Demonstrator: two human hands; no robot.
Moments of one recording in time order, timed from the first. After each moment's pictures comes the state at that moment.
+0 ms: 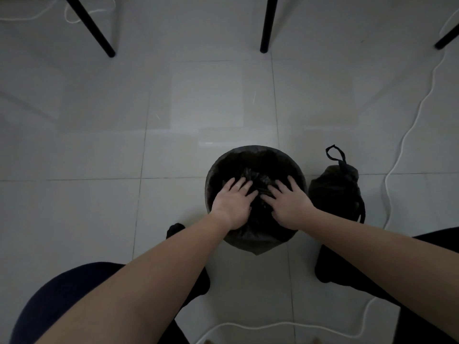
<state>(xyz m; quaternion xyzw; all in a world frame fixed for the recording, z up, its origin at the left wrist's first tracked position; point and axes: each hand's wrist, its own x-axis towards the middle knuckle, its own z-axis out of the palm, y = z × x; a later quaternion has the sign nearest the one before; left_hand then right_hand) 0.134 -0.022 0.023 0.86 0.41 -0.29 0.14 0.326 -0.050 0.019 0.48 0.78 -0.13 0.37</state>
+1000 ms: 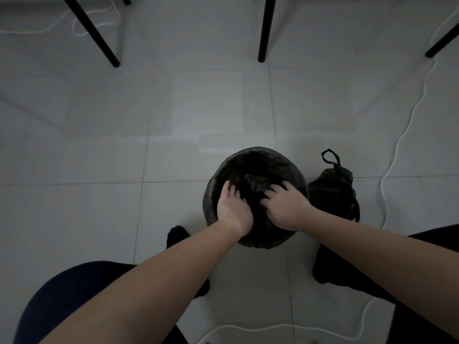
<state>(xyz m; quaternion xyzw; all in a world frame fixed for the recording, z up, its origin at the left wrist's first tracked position) 0.157 -0.047 0.051 0.79 0.45 -0.42 0.05 0.321 -0.053 0.054 0.46 0.82 -0.12 0.31</state>
